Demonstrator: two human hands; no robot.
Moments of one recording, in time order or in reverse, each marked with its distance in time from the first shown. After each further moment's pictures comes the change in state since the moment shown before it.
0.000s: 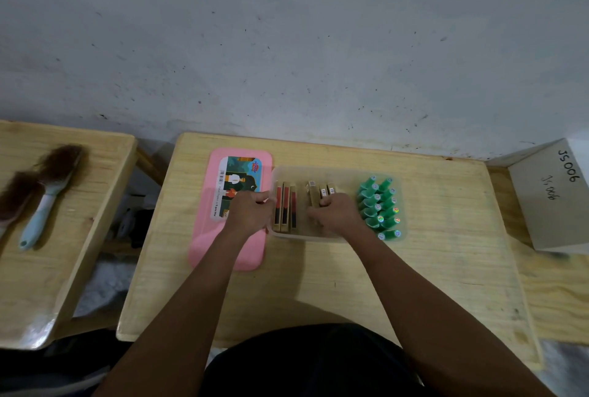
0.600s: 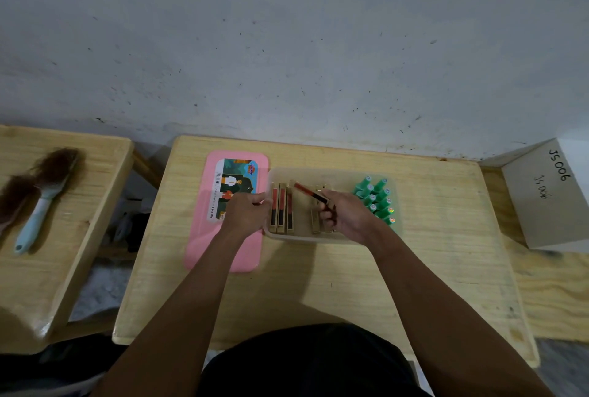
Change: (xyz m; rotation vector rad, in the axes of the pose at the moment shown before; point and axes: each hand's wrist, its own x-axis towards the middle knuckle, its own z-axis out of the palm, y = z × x) left_hand 0.001 -0.002 0.001 0.025 0.013 0.010; right_hand -0.009 0.000 -0.030 0.839 -0.352 0.170
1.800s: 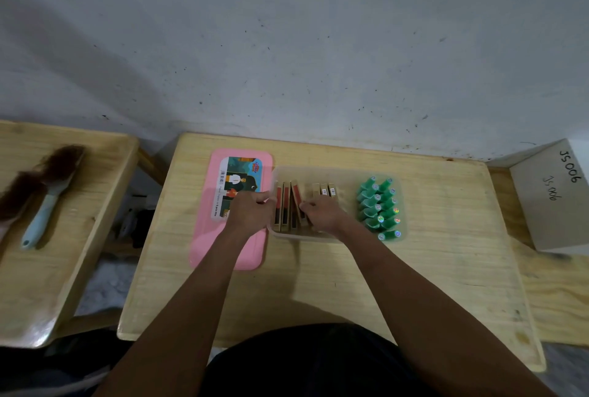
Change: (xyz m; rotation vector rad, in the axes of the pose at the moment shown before) left_hand 0.002 -0.001 0.001 -0.033 0.006 -0.005; right_hand 0.024 0.010 0.036 -0.823 0.082 -0.088
